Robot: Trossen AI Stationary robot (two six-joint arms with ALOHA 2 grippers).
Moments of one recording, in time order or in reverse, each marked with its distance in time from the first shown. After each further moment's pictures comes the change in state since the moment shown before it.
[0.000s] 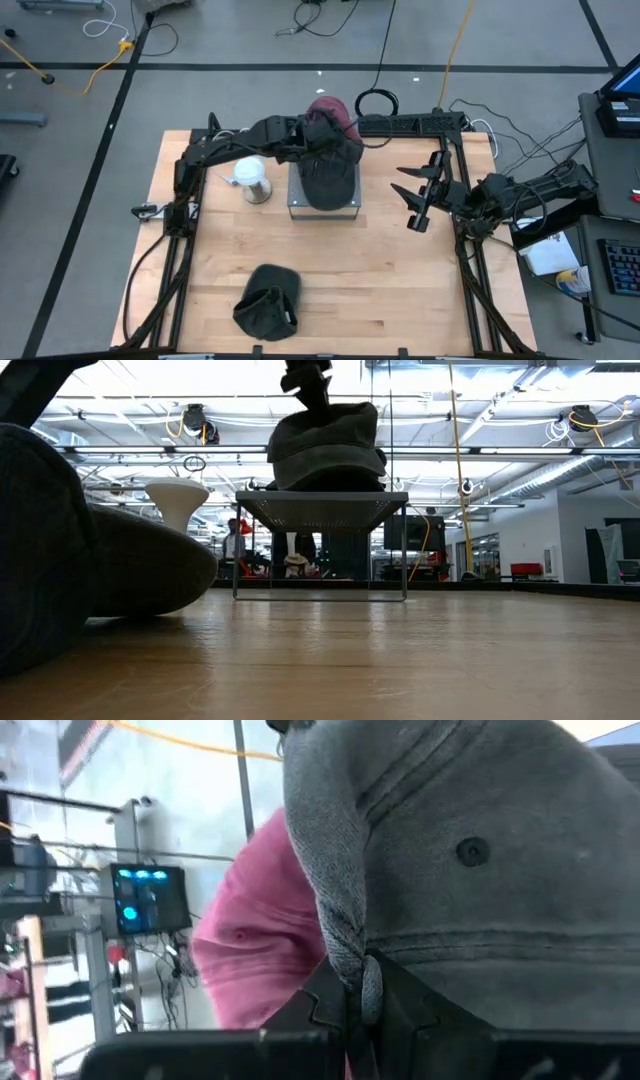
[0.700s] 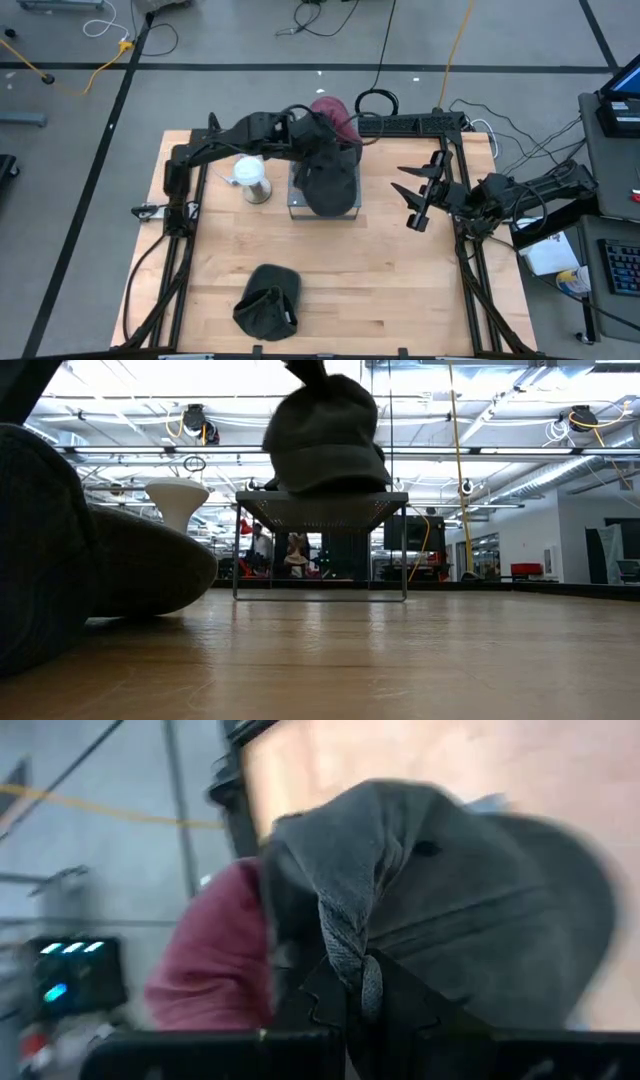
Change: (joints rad) left arm -0.015 -0.078 -0.001 -0.028 0.231 0.021; right arm -0.002 0.000 0.000 0.006 0.004 -0.047
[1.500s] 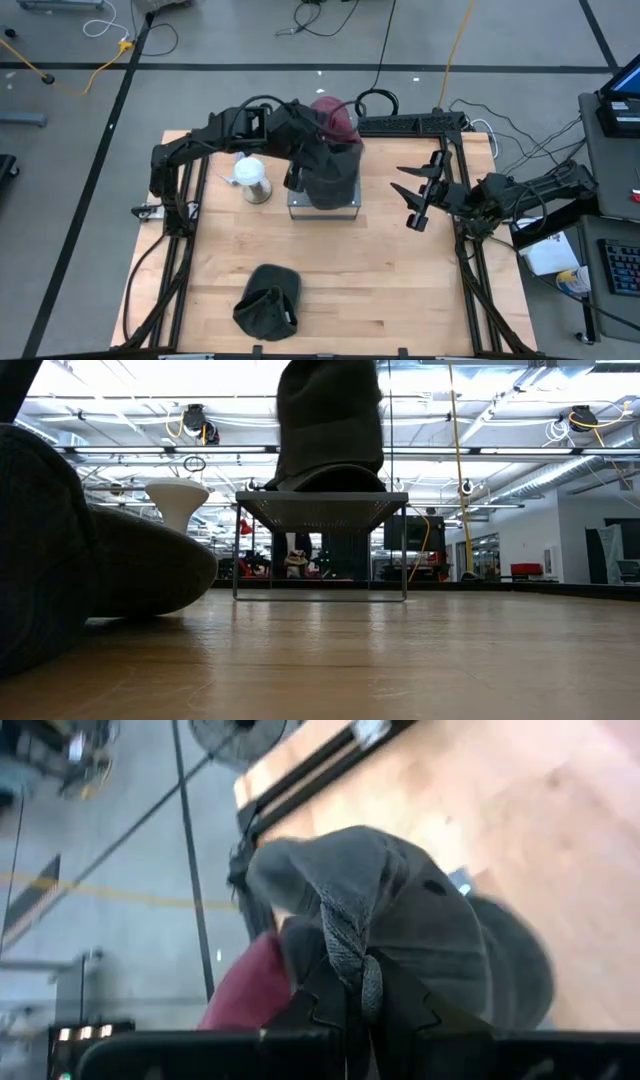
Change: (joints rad) left arm -0.022 -0.094 0.001 0.075 0.123 0.095; right arm 0.000 -0.003 0.000 -0.018 -0.002 0.001
